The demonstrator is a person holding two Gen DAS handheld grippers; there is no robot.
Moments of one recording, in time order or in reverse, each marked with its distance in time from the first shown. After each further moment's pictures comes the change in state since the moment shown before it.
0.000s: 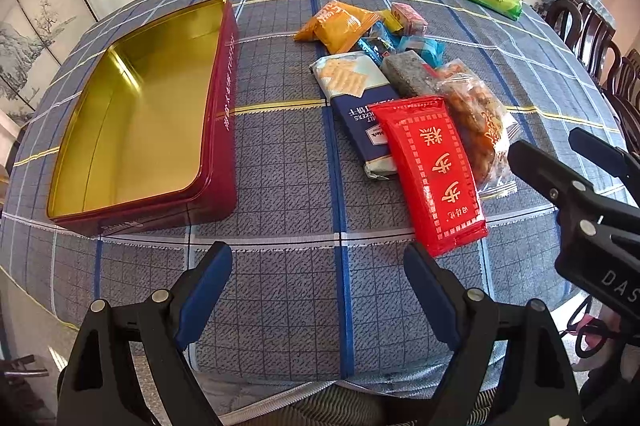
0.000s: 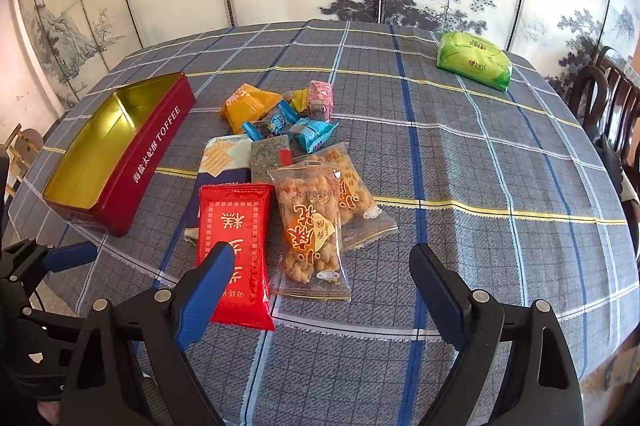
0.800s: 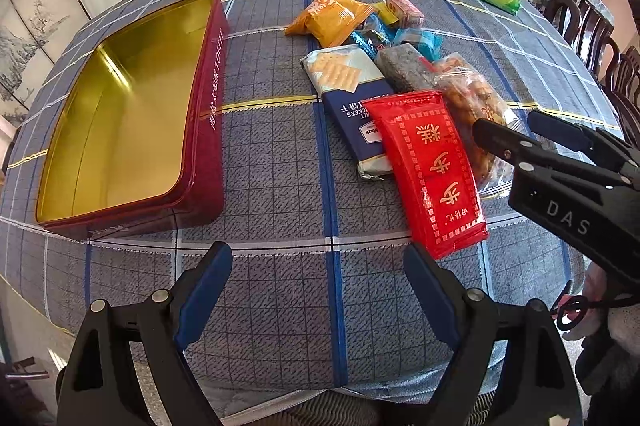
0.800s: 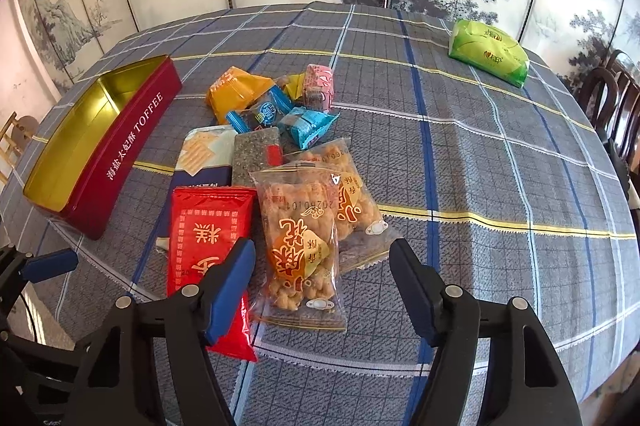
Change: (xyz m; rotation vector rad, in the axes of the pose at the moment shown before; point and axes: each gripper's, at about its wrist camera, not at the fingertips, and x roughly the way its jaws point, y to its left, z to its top) left arm 0.010 -0.006 0.005 0.006 0.020 -0.013; right arm 0.043 -0.004 0.014 -0.024 0.063 0.004
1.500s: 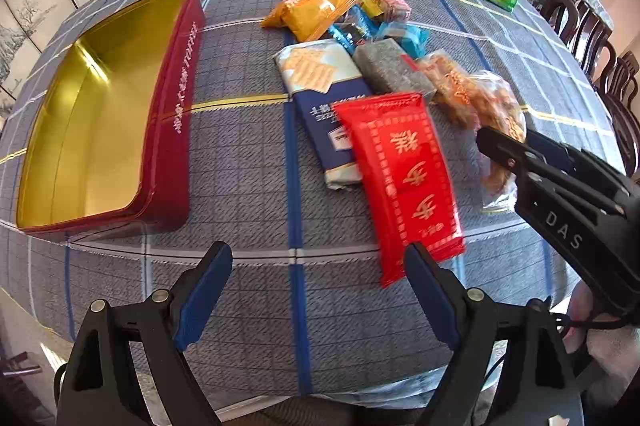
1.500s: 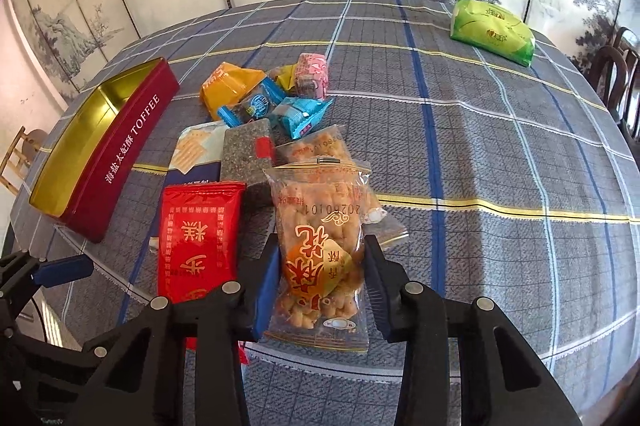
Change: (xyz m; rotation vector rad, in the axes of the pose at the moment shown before) left arm 0.008 -0.014 0.015 -0.022 0.054 -0.059; right arm 0.001 -0.022 -0.008 0.067 -0.004 0.038
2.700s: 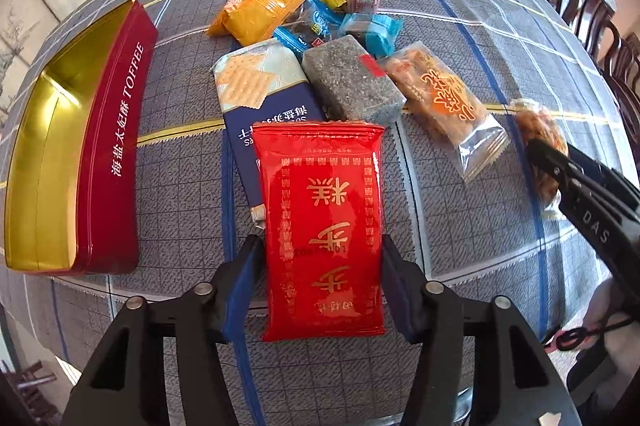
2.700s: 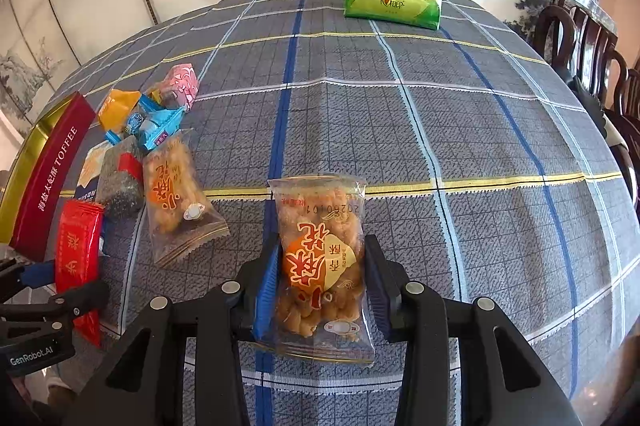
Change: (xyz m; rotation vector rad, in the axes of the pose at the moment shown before) left arm 0.024 -0.031 0.026 0.063 0.057 0.032; right arm 0.008 -0.082 -0.007 0.122 0.024 -0.126
